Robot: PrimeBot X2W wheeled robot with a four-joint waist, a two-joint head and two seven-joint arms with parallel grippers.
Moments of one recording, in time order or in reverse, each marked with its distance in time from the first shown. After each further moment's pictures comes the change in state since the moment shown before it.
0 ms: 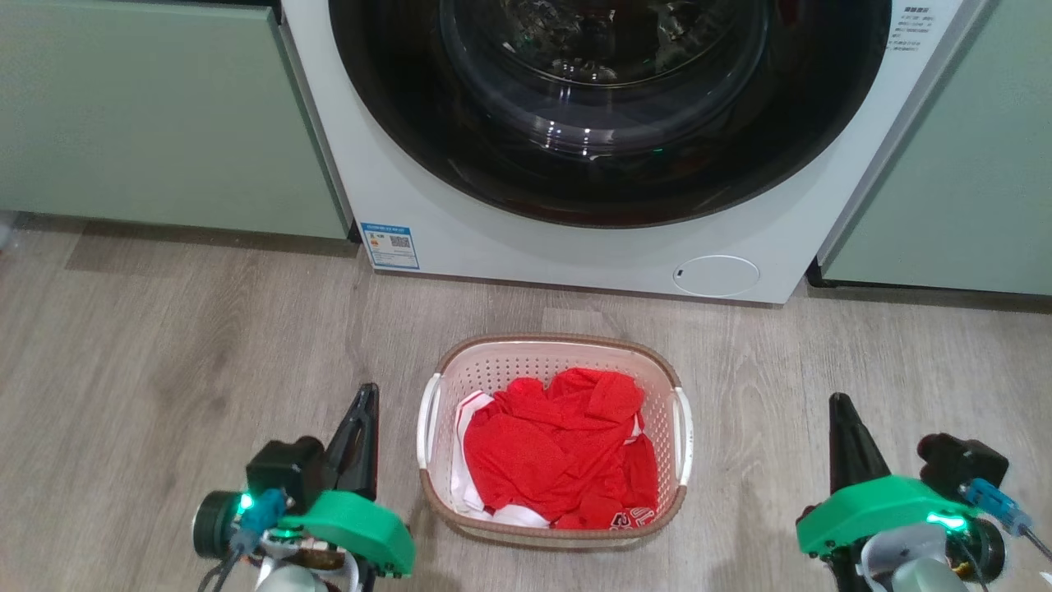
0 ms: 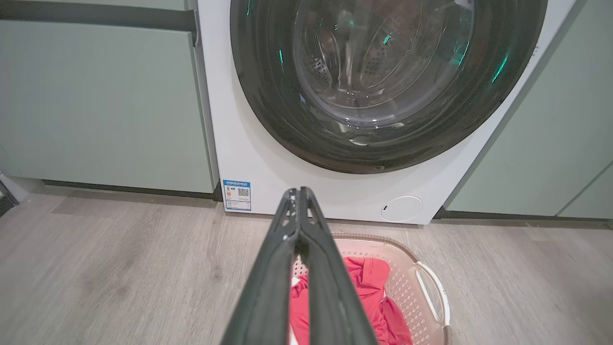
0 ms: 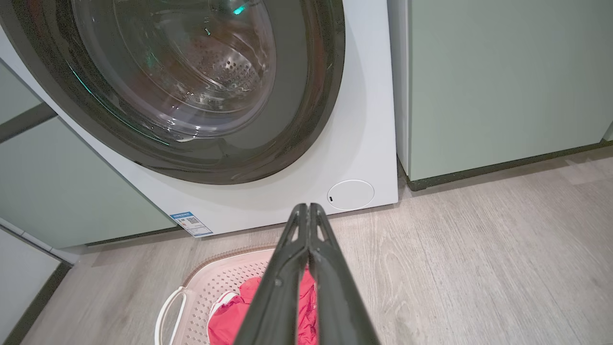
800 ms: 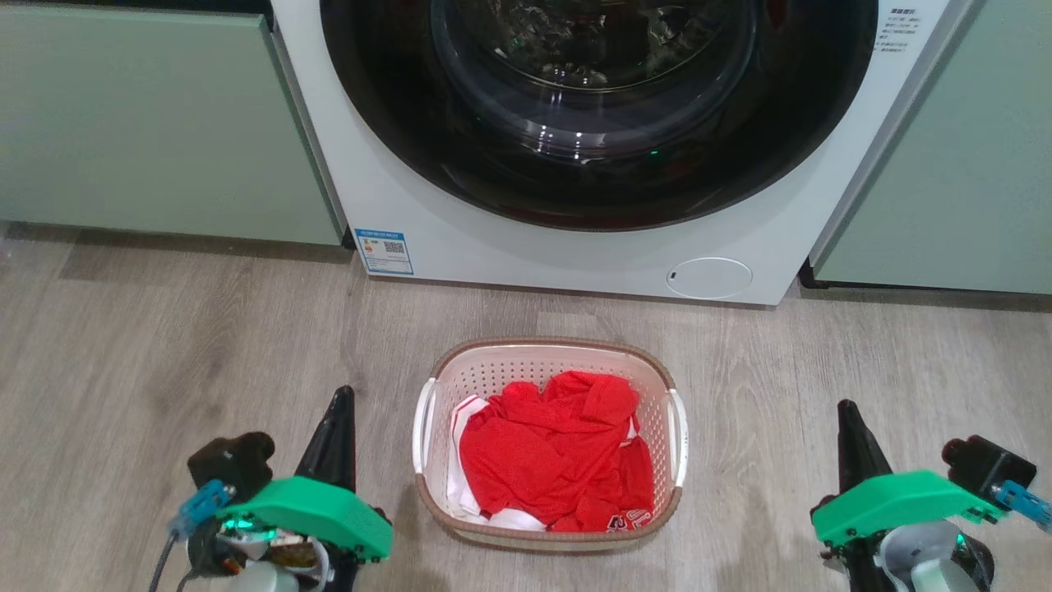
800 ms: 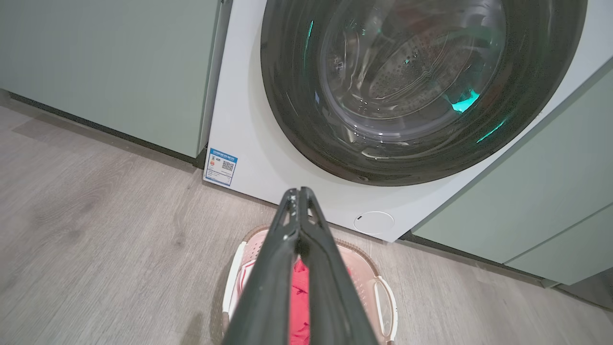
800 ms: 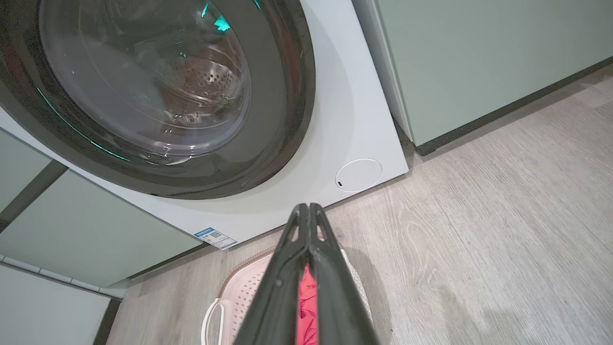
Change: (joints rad) left arm -0.009 0.005 0.043 0.007 -0.290 -0.025 0.053; right arm -0.003 0.000 -0.018 -0.002 0.238 0.000 0.060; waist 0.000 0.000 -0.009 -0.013
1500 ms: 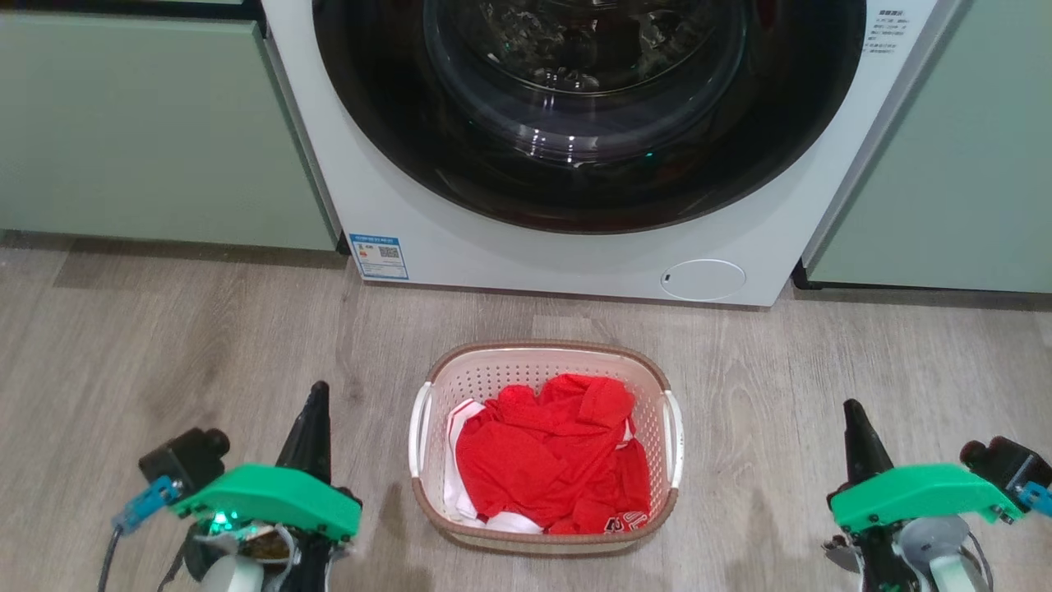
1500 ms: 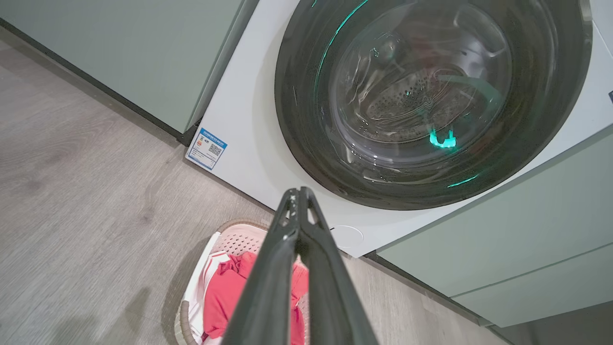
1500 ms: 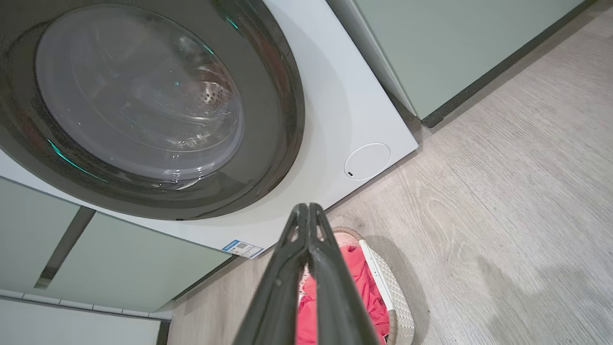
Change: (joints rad) left arm -0.014 0.003 0.058 0.004 -0.257 -0.020 0.054; right arm -0.013 -0.001 -0.024 -0.001 0.215 0.000 0.054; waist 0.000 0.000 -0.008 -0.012
